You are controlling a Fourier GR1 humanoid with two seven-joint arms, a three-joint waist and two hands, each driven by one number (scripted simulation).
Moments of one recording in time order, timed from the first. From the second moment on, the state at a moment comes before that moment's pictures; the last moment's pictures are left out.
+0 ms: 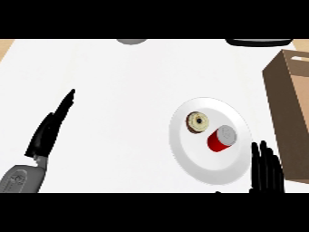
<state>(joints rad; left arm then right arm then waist) -0.15 0.32 -0.11 -1.31 -0.13 0.06 -0.03 0.47 -0.01 0.41 -1.94 1.38 -0.47 0.43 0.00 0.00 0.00</state>
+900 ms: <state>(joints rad) -0.12 0.28 -0.03 -1.36 -0.19 -0.01 -0.02 0.22 0.00 0.37 -1.74 1.35 -0.43 0.53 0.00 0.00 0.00</state>
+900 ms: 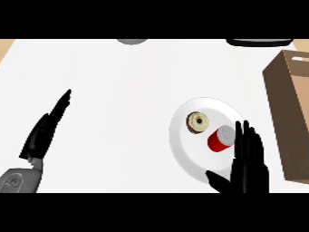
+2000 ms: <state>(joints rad) -0.11 0.22 0.02 -1.36 -0.26 -0.05 -0.04 0.03 -0.02 0.29 -1.51 1.36 -0.53 0.49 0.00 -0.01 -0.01</state>
